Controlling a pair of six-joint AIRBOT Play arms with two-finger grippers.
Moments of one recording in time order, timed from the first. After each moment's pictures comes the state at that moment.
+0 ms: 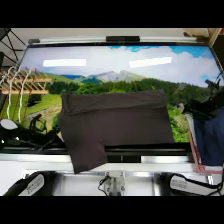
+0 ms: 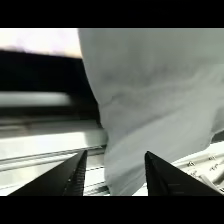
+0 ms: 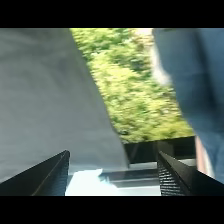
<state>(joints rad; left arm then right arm) 0.32 -0.99 0.48 1.00 -1.36 -1.34 -0.40 -1.41 1.30 -1.38 1.54 1.43</state>
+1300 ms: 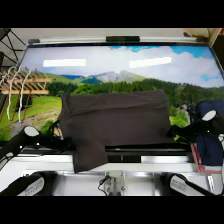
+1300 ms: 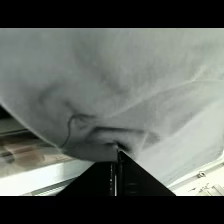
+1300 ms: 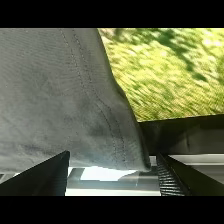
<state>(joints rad) 0.03 -1.07 0.37 0.87 -1.11 -1.32 -0.42 -1.28 0.72 -1.28 1.24 1.34</state>
